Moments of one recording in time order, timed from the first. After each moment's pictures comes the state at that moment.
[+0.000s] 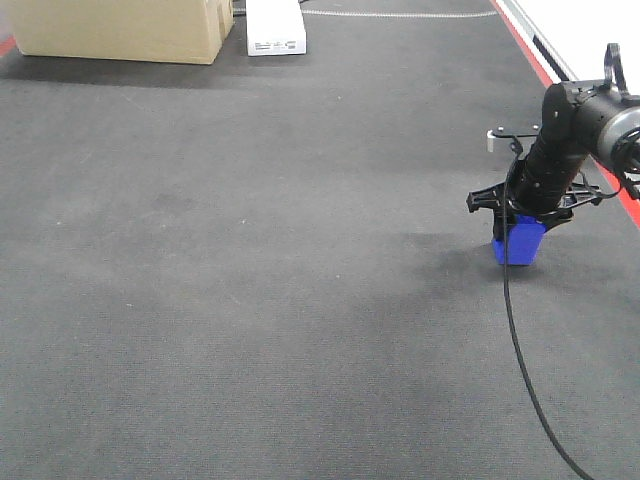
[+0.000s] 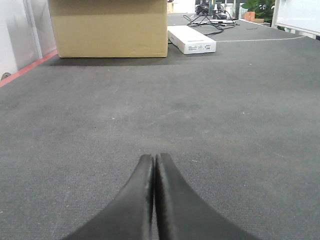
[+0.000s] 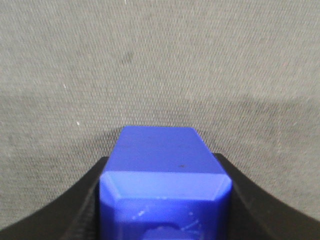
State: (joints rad) arm 0.00 2.28 -1.97 -0.09 1.14 0.03
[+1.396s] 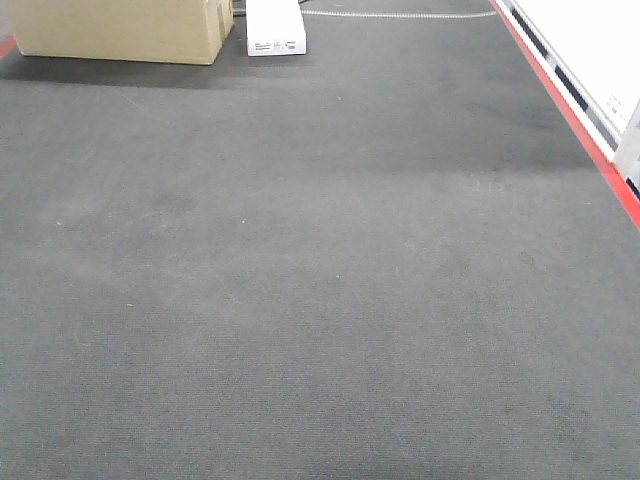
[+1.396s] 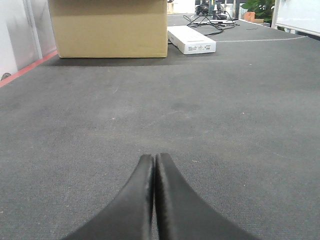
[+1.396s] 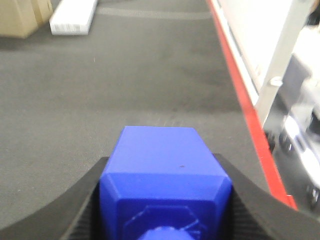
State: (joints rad) arm 0.00 0.70 -0.71 -0.06 0.41 0.00
